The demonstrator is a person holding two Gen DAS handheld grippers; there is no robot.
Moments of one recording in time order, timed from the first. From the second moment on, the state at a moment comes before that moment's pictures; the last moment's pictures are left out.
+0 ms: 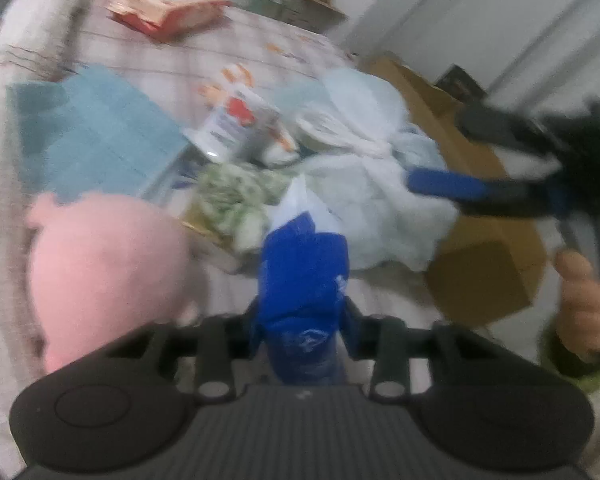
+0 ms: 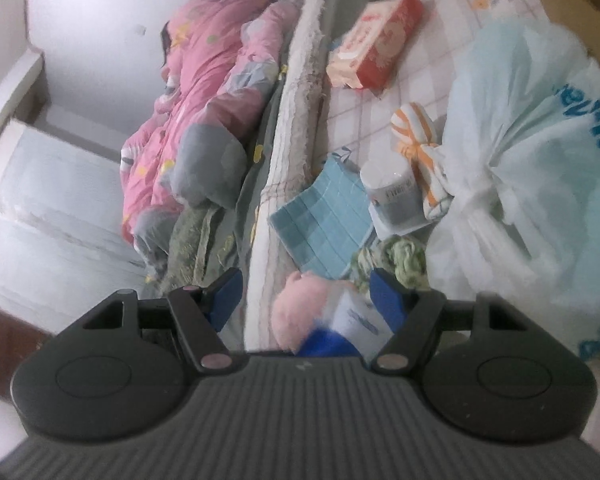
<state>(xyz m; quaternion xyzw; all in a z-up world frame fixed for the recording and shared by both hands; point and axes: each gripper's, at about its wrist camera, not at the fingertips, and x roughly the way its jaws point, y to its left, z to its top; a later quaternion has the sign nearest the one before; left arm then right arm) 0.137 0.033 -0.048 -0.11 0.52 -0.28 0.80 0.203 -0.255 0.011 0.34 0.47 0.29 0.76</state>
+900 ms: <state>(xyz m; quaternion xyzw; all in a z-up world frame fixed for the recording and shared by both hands) 0.059 0.023 -0.068 -0.05 0.48 -0.21 0.85 0.159 -0.204 -0.081 0.28 0.56 0.29 0.72</state>
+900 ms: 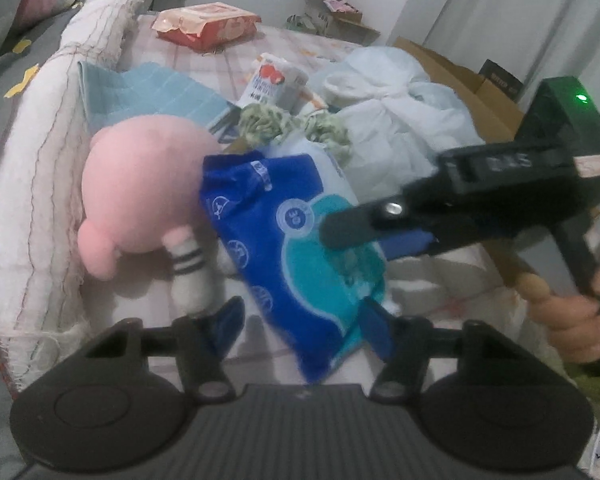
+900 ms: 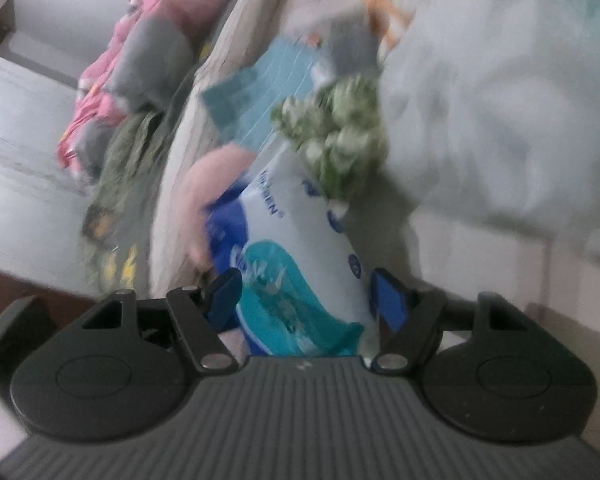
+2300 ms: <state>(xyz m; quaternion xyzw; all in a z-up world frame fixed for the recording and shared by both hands) 0.137 -0.238 0.071 0.04 0.37 -0.38 0.85 0.147 -0.477 0.068 0.37 0.41 0.16 0.82</state>
